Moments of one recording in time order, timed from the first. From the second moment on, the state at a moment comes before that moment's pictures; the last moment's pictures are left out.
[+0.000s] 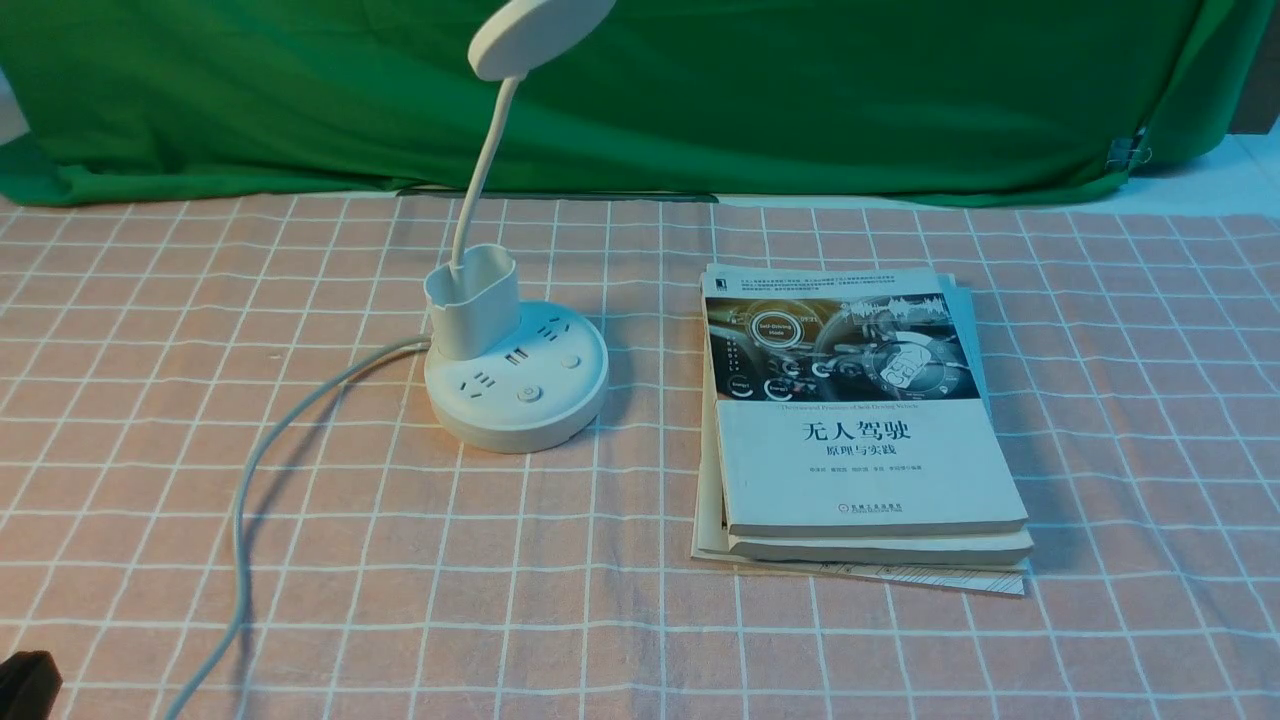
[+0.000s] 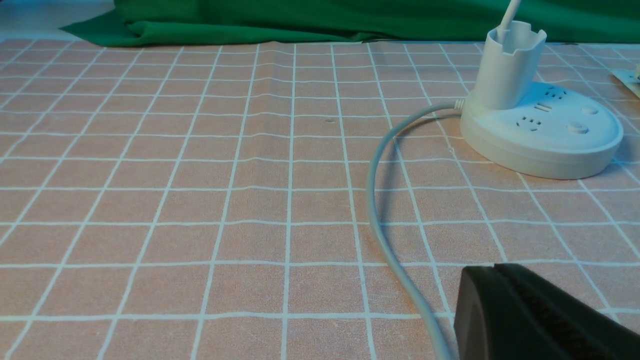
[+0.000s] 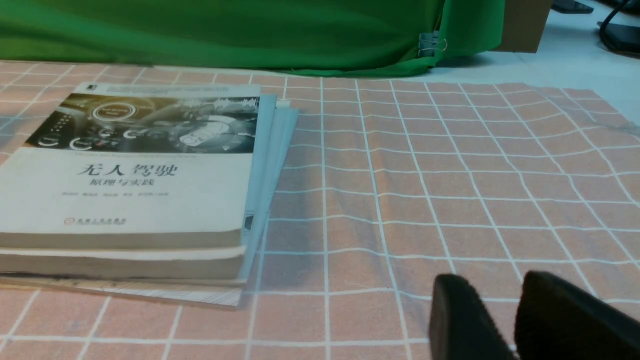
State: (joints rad) right arm 0.01 0.00 0.01 0.05 0.25 -0.07; left arm -0.03 0.00 0.01 -0.13 0.30 0.11
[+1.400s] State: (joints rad) right arm 0.01 0.00 0.01 0.05 0.25 -0.07; left arm -0.03 0.00 0.01 -0.07 -0.68 -0.11
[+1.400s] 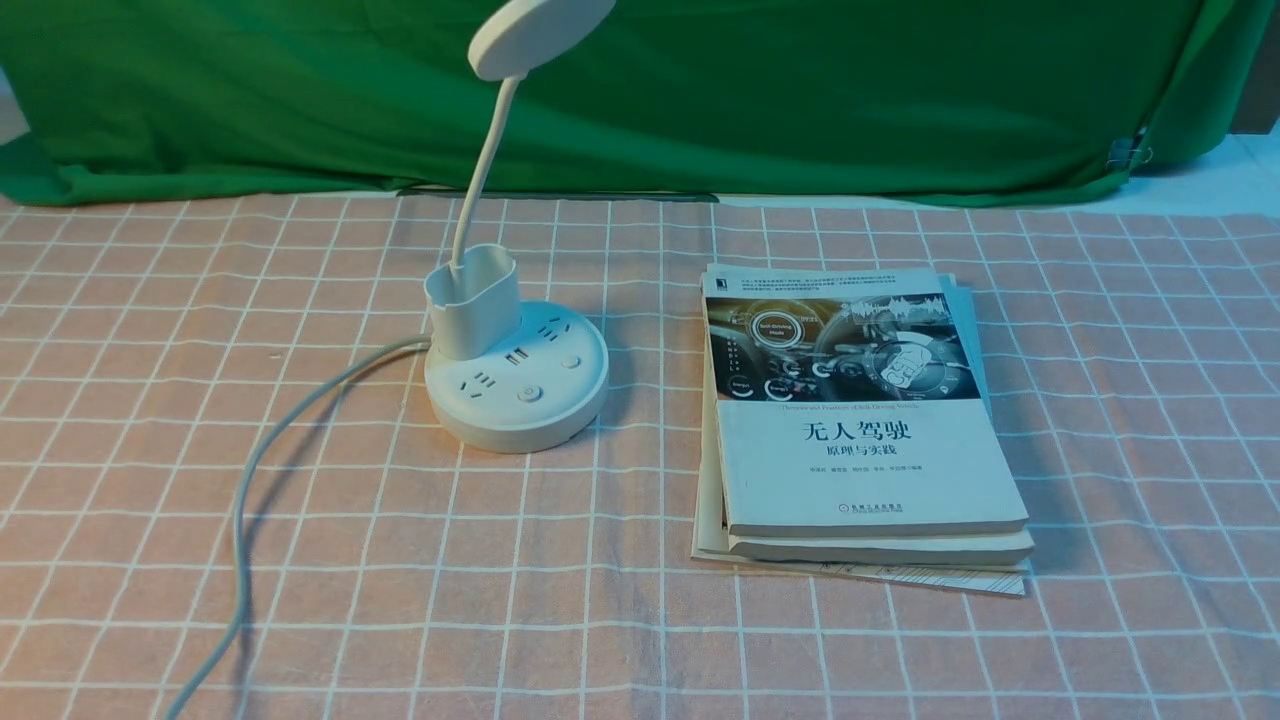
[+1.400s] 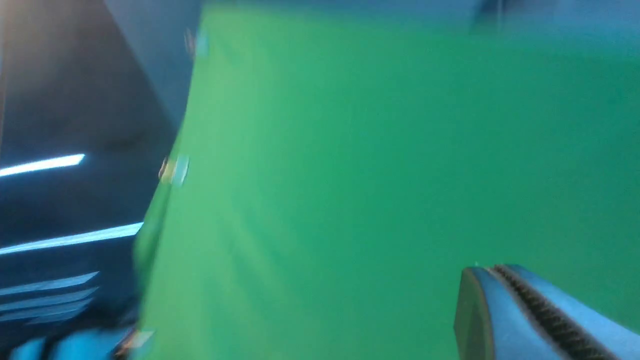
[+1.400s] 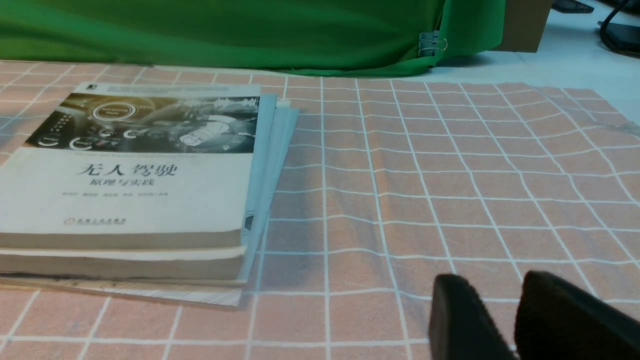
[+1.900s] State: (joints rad) right arm 0.01 0.00 0.01 0.05 0.25 -0.07; left arm -0.03 0.57 -0.49 -0.15 0.13 -0.23
